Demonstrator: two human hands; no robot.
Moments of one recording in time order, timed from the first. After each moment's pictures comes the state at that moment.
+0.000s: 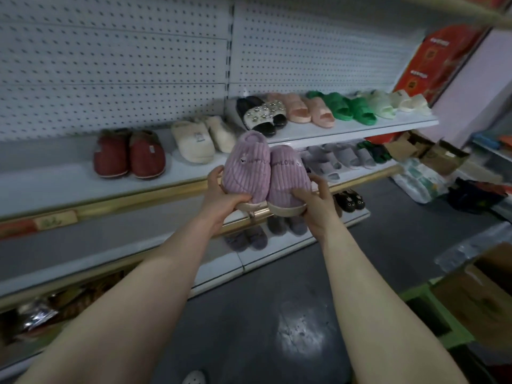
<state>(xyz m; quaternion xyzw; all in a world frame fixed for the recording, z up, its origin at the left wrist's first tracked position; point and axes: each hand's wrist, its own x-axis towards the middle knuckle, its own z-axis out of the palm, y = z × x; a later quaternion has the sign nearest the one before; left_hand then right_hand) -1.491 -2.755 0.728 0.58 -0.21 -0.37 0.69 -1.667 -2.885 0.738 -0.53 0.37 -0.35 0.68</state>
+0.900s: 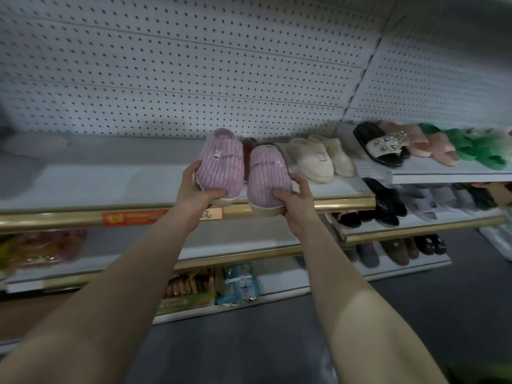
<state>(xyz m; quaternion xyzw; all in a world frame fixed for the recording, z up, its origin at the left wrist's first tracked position) -1.222 -2.492 0.706 0.62 -0.14 -0.21 0.74 -1.358 -2.669 0.715 -0.57 0.29 -0.25 0.72</state>
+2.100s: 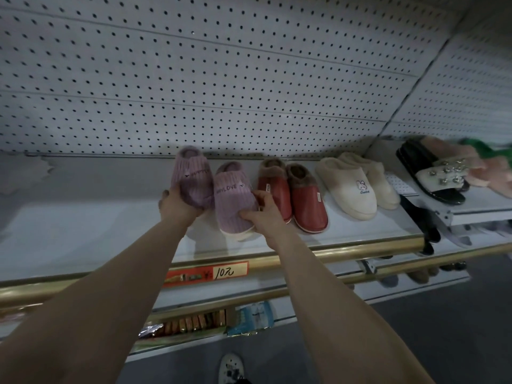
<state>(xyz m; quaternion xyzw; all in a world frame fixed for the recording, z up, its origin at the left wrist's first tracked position) -1.012 -2.521 0.646 0.89 -0.09 -0.14 0.42 -1.153 -2.671 0.669 -0.68 0.33 -0.11 0.65</state>
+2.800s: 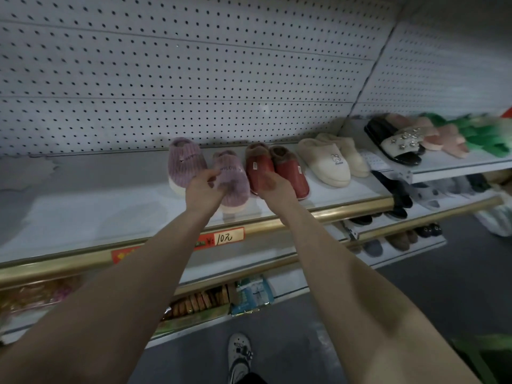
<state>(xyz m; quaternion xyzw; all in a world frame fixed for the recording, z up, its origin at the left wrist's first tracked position) -1.121 -2.505 0.709 0.81 -0.22 -0.12 0.53 -1.226 -2.646 0.716 -0.80 0.37 -0.15 0.44</state>
